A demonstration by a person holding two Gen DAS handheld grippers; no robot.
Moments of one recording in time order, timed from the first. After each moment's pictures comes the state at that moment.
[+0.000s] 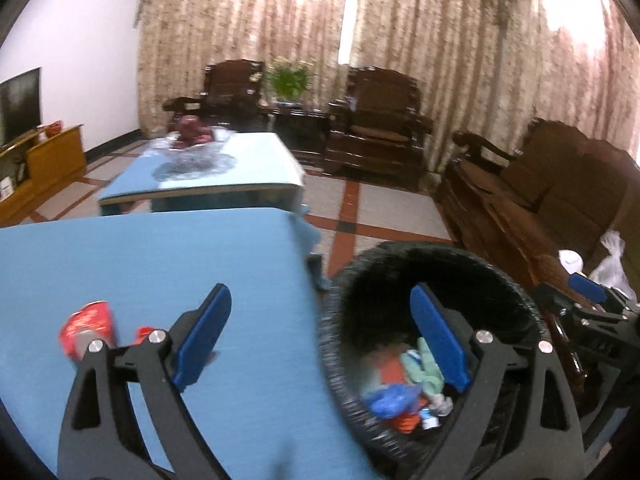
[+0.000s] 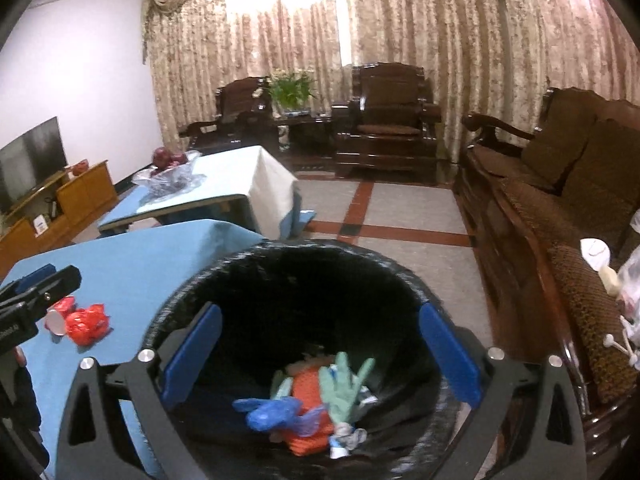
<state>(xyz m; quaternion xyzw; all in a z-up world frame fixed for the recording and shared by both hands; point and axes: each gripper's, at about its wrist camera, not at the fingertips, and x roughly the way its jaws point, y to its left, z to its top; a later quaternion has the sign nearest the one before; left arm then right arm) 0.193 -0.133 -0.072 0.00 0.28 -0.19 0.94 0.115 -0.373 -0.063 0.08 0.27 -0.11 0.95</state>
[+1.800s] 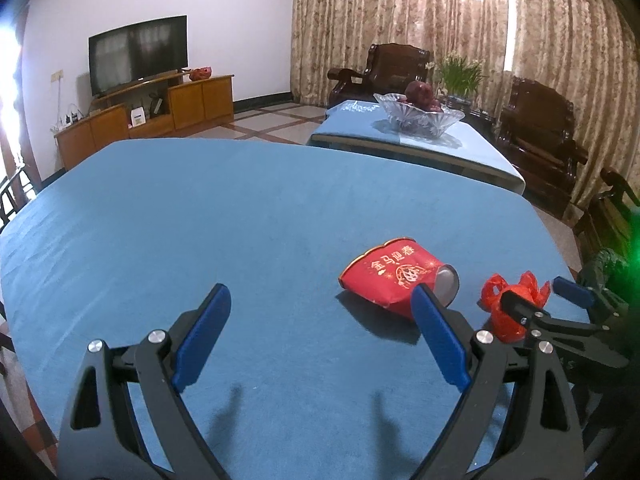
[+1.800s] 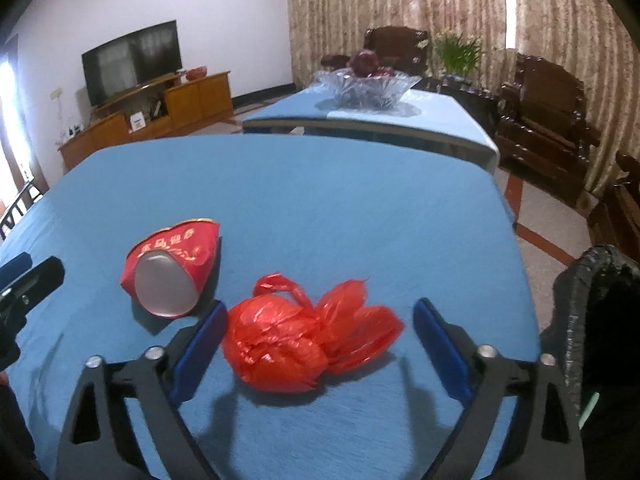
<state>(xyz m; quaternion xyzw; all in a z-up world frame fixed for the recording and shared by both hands) 0.200 0.137 -0.136 -0.04 0.32 0.06 0.95 0.262 -0.074 -0.158 -0.01 0.36 0.11 0.92</state>
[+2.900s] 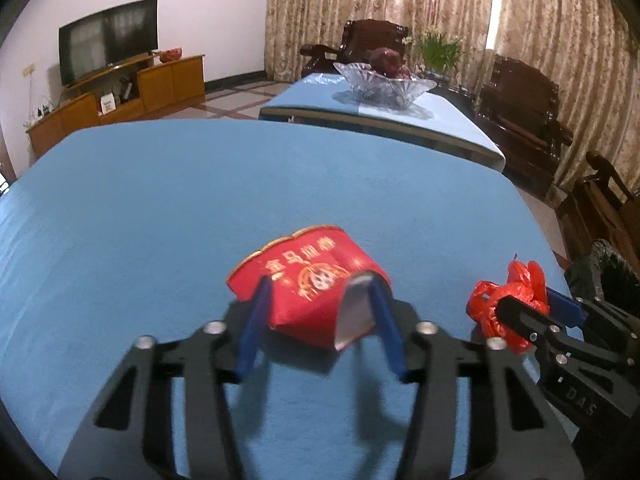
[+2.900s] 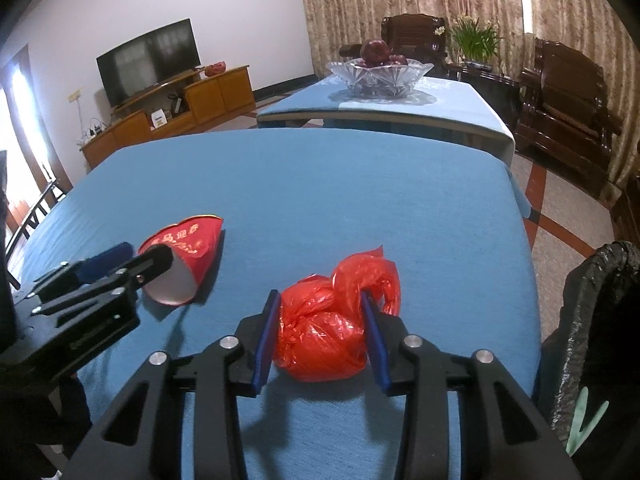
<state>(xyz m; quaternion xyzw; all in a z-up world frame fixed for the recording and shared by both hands) 0.258 0.075 -0.168 -0.05 0.36 0.02 0.93 0.262 -0.097 -0.153 0.01 0.37 0.14 0.92</state>
